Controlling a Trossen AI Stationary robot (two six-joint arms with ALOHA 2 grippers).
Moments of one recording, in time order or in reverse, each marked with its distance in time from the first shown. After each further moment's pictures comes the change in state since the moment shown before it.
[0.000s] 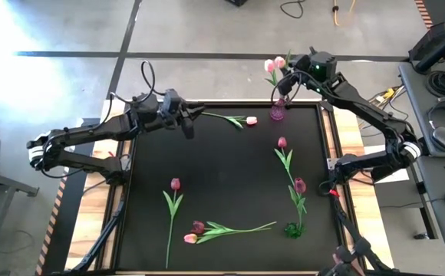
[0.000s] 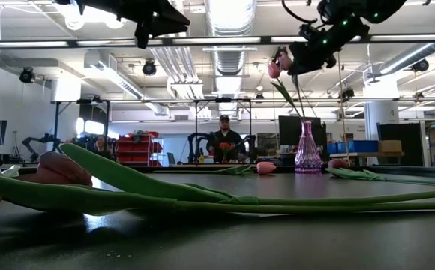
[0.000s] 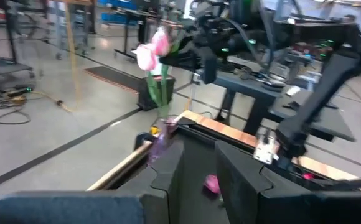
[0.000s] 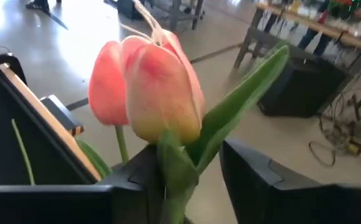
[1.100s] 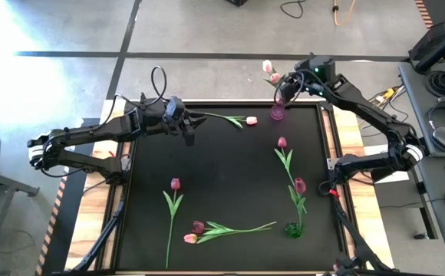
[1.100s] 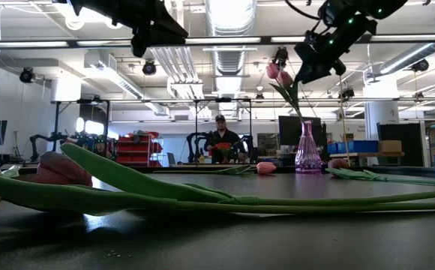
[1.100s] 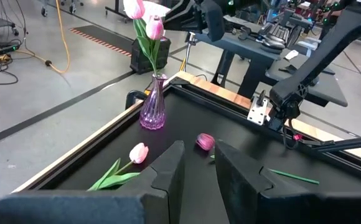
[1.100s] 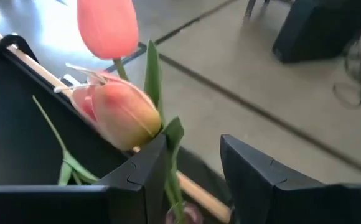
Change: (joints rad) left arm -0.035 0.003 0.000 -0.152 0.012 -0.049; right arm 0.000 -0.033 0.000 -0.210 -0.002 0.169
